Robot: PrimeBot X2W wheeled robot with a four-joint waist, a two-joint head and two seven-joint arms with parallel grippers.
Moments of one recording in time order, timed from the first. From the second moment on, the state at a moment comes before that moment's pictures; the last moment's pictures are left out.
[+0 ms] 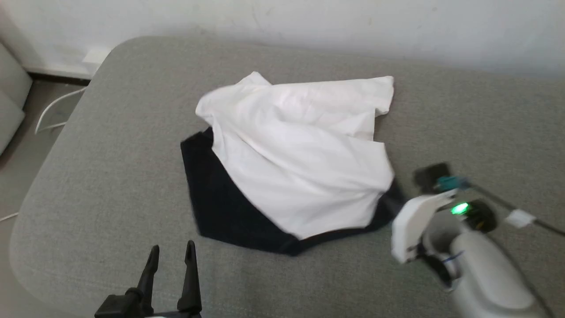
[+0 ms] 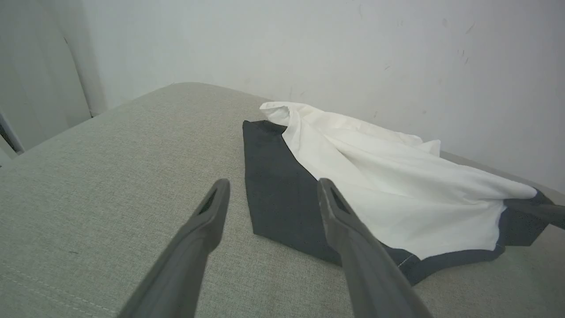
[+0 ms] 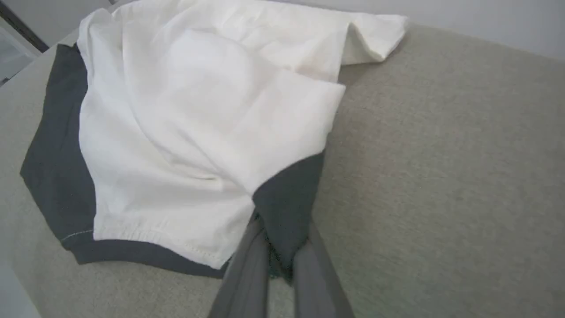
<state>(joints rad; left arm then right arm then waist) 0.20 0.09 -0.11 -0.04 -0.31 0.07 -0.26 -0.39 -0.11 0.26 0.56 0.28 0.13 0.19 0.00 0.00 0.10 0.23</state>
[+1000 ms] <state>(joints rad) 0.24 0.10 -0.13 -0.01 -0.32 0.04 -0.26 0.05 -0.14 -0.03 -0.07 0.26 0.13 0.57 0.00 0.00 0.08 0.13</state>
